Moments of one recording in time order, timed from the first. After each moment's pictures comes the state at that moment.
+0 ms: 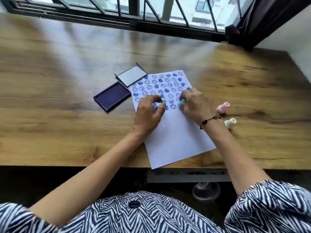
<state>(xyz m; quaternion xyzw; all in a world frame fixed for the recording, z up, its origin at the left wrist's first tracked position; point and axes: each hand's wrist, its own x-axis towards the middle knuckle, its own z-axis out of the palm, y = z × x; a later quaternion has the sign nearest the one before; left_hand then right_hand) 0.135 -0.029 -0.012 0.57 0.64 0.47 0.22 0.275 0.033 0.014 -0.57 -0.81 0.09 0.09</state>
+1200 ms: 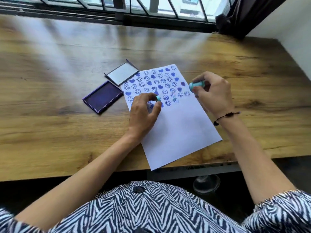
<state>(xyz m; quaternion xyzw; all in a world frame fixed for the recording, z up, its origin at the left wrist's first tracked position) 0.133 -0.030 -0.016 0.58 0.62 0.47 0.25 0.302 0.024 0.044 -0.61 -0.69 0.19 0.34</state>
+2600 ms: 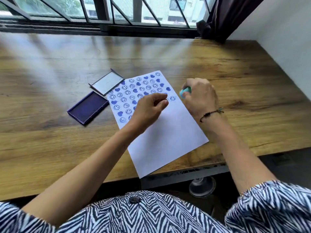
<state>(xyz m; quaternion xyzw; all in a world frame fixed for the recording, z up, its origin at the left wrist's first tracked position) 0.168 0.003 0.011 0.56 0.56 0.42 0.45 0.316 0.038 0.040 -0.66 -0.73 0.04 0.18</state>
